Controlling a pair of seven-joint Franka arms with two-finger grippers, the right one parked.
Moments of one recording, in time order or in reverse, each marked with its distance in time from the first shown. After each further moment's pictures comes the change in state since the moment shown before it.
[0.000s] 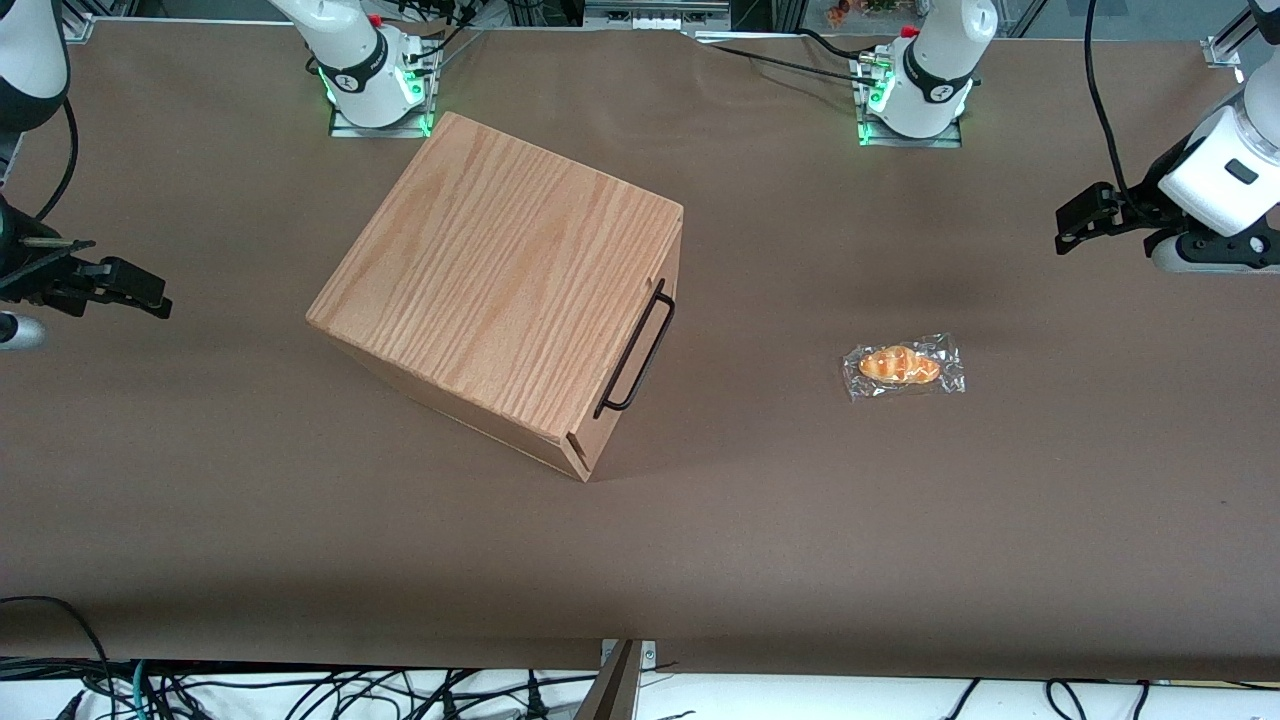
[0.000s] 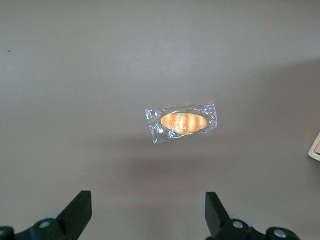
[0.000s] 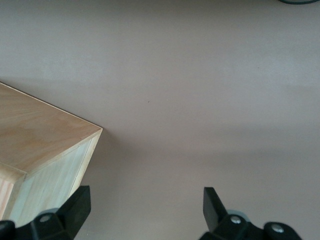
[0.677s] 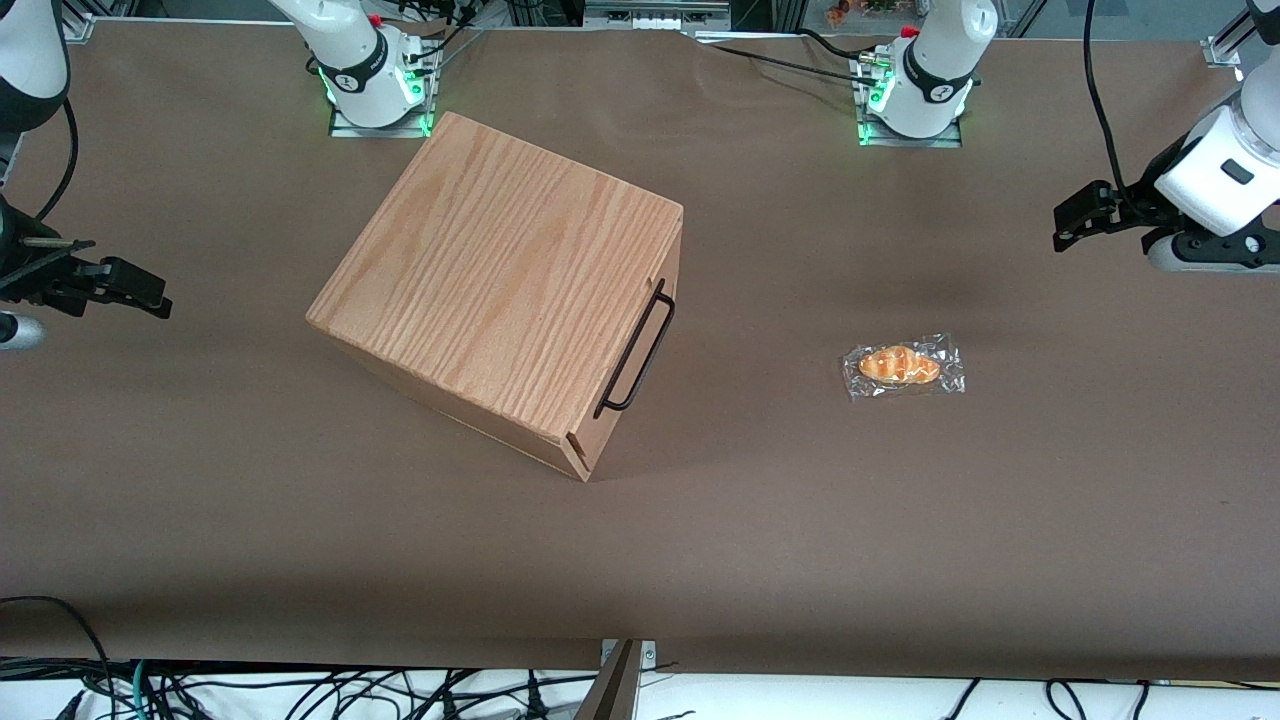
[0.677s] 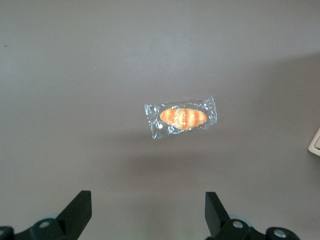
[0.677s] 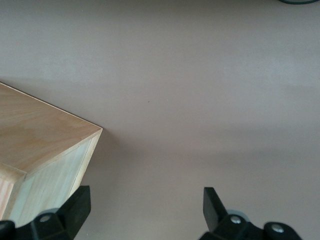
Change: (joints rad) arm -0.004 0.005 -0.005 0.001 -0.001 -0.029 0.000
